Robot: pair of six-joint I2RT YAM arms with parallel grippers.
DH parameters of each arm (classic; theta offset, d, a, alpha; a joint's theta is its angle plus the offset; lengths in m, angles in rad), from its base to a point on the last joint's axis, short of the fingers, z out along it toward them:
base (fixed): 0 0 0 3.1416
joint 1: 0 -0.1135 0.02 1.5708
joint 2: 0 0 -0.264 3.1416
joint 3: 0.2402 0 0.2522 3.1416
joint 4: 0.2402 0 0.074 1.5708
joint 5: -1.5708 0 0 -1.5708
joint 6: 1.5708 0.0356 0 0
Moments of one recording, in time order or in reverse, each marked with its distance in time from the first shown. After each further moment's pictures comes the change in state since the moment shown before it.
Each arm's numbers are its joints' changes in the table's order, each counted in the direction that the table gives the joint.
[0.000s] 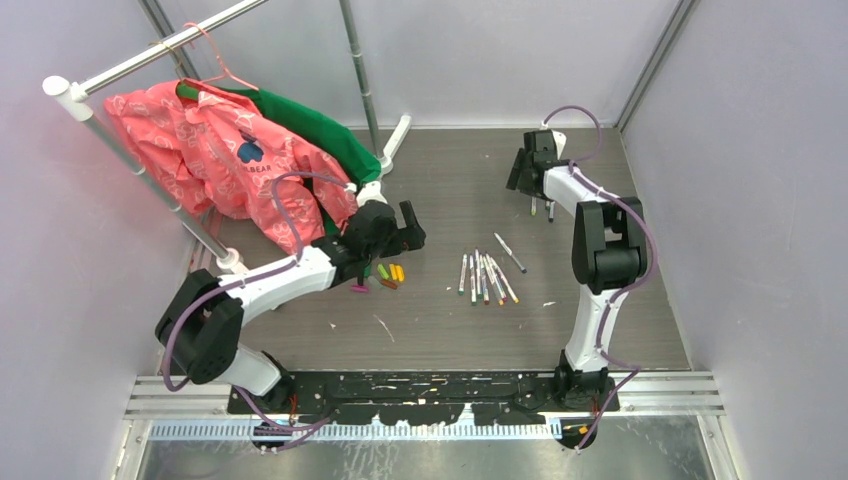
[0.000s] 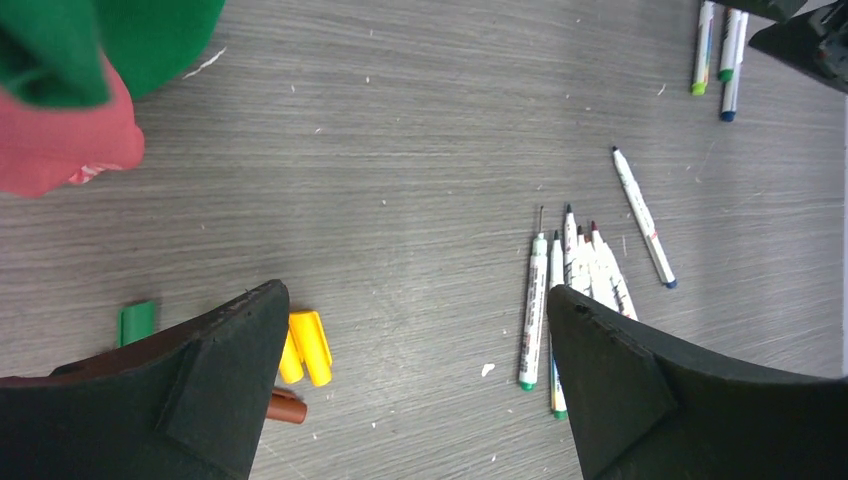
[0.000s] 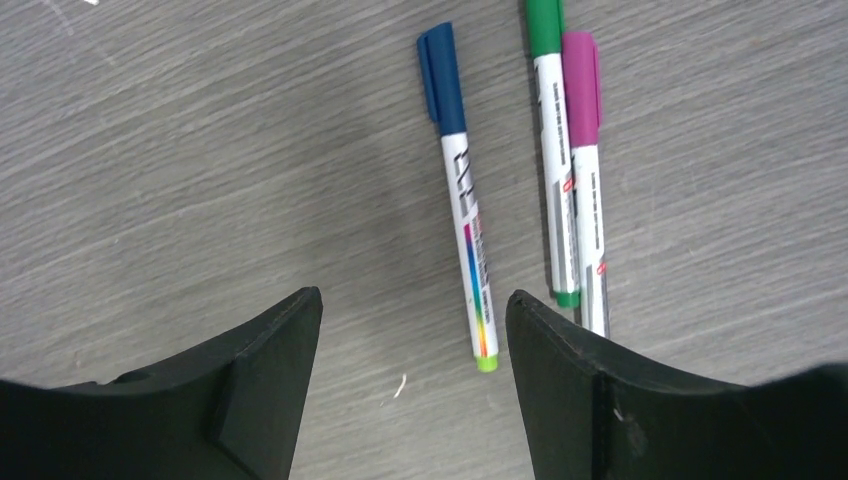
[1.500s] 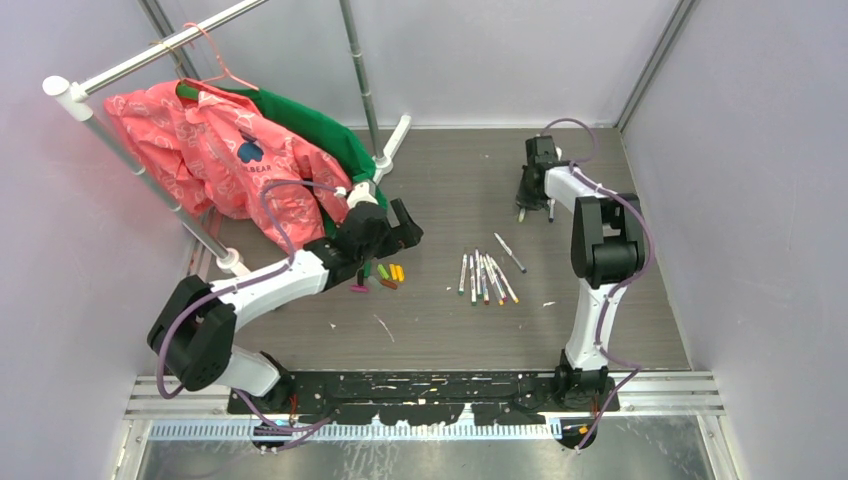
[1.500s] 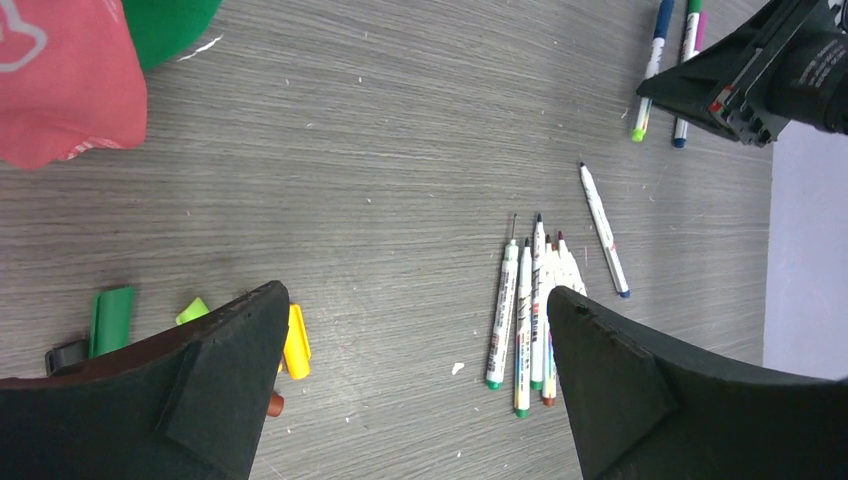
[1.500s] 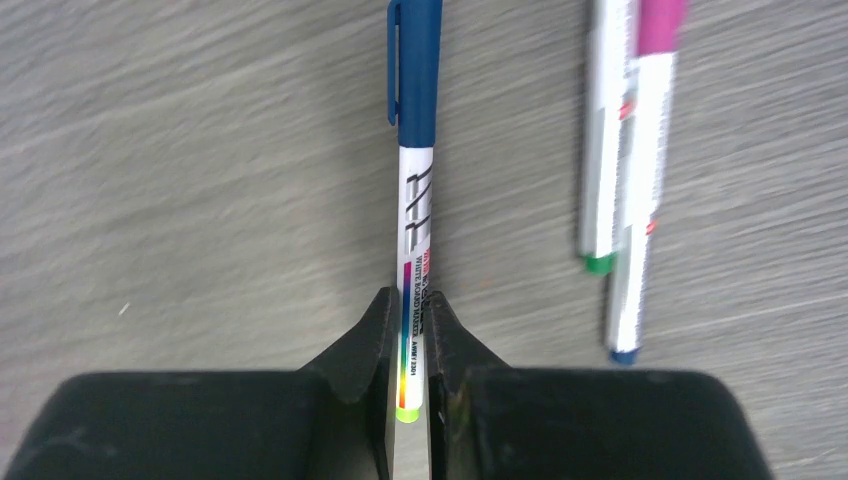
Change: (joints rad) left arm -0.026 -0.045 -0.048 -0.049 -0.028 -0.088; right arm 0.044 0.090 0.049 0.122 0.136 -0.021
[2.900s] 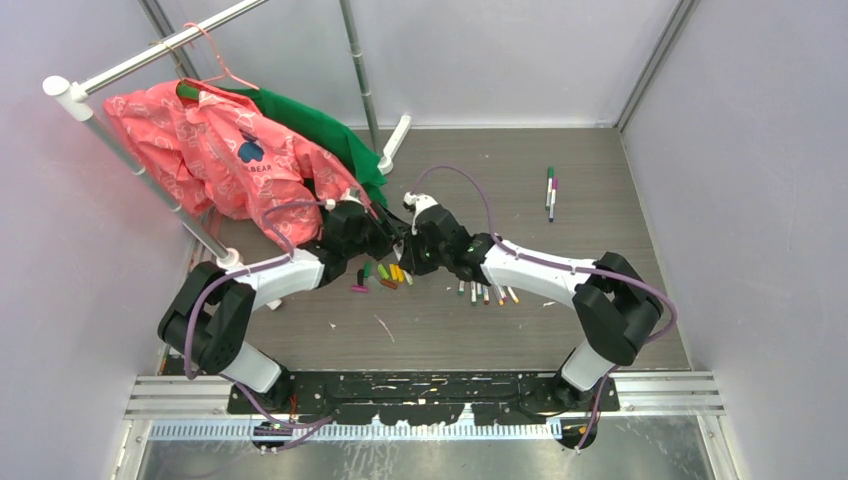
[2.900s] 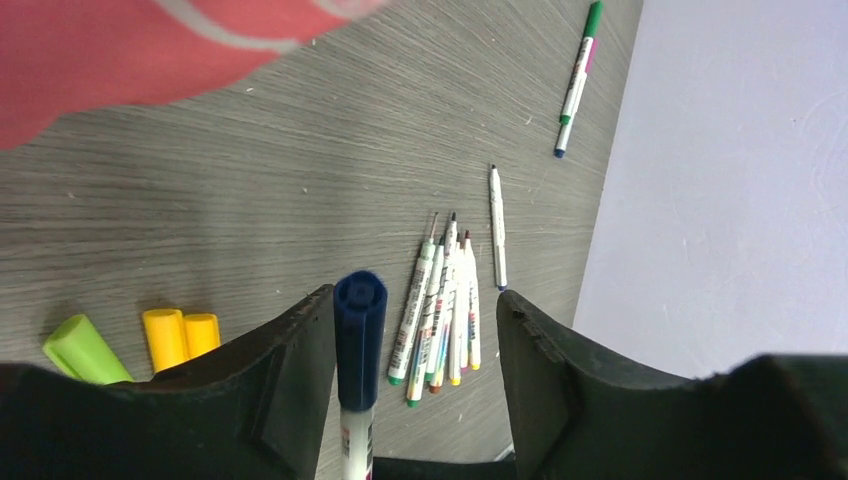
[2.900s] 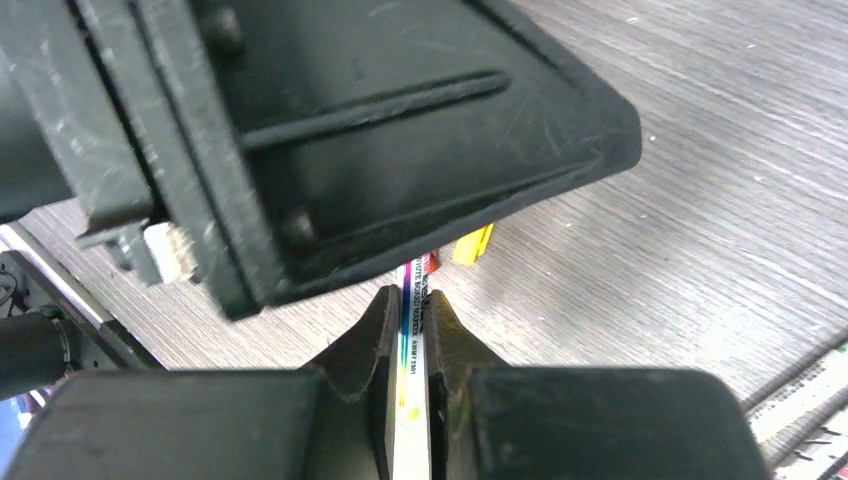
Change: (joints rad) left arm -0.157 0.085 -0.109 -0.266 -0.339 -0.295; right arm -0.760 -0.465 -0.451 -0.325 0.169 0.103
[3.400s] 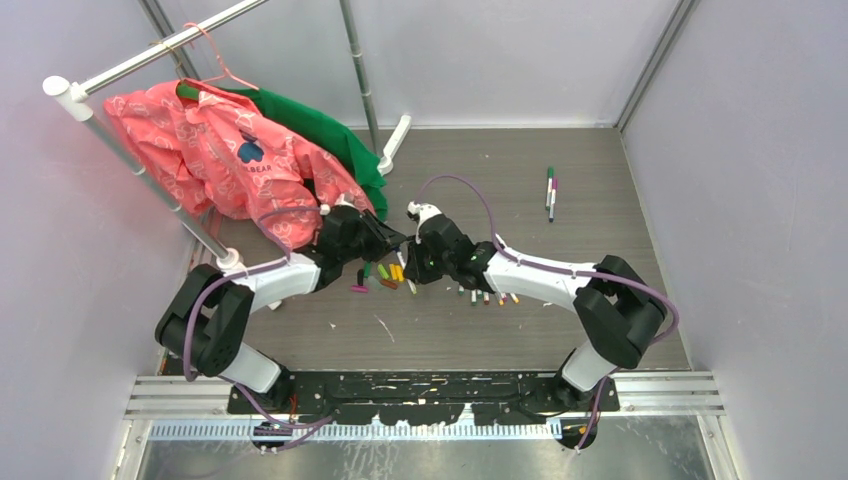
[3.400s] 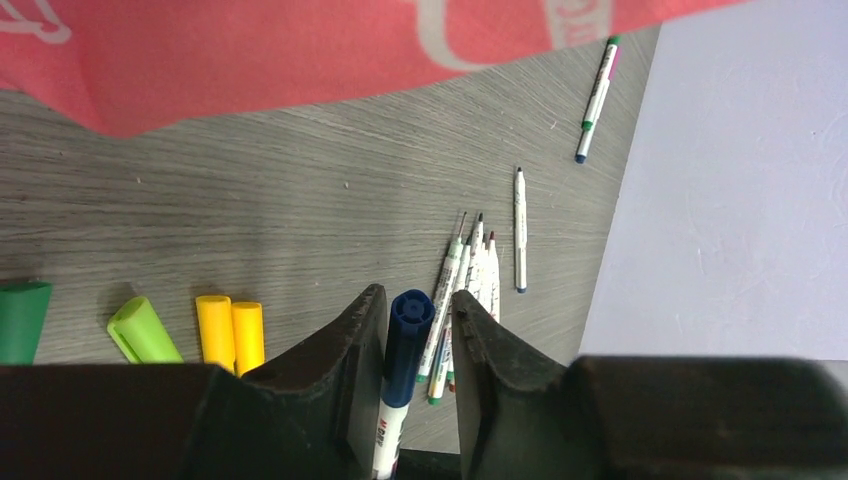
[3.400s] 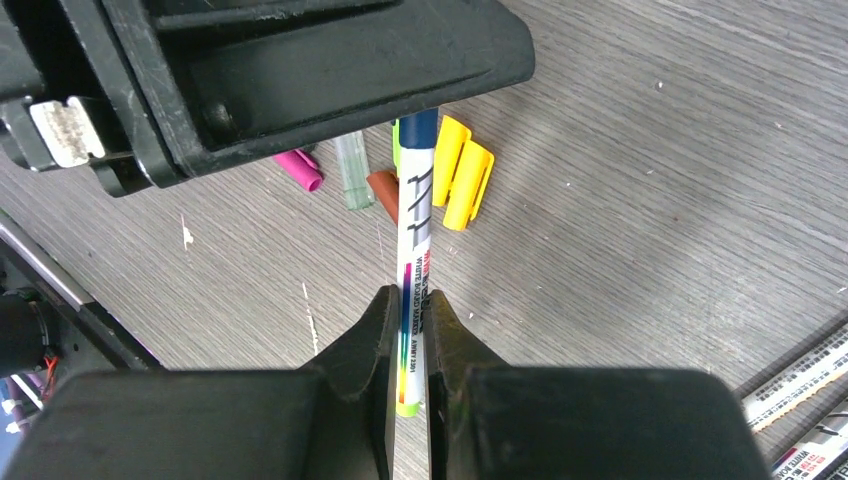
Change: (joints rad) left arm -0.025 -0.014 -0.054 -0.012 0.001 -0.002; right arm -0.026 -0.019 -0.080 -0.035 -0.001 0.018
